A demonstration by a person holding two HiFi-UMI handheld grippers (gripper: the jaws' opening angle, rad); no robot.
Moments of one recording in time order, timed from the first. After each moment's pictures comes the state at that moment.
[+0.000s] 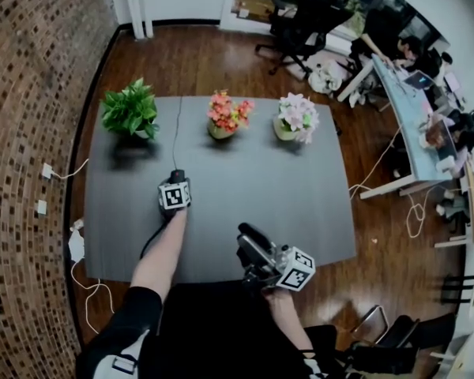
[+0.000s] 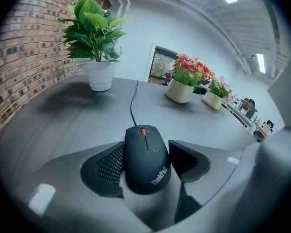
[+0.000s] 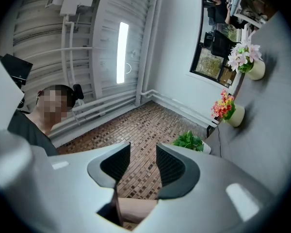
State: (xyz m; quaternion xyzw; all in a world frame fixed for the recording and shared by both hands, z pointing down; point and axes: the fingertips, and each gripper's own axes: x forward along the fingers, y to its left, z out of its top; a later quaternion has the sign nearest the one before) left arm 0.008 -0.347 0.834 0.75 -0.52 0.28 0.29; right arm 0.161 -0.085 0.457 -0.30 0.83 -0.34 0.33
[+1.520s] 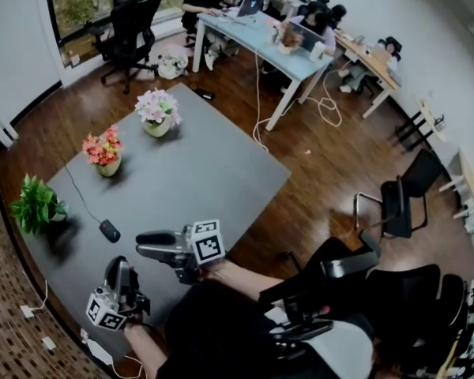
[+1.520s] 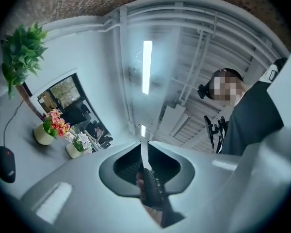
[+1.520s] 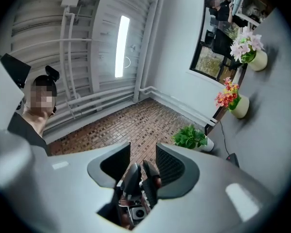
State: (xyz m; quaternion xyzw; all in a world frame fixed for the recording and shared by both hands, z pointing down) left arm 0.013 -0.122 0.457 0.91 0.05 -0.23 0.33; right arm 0.076 -0.113 0.463 -0.31 0.83 -0.34 0.31
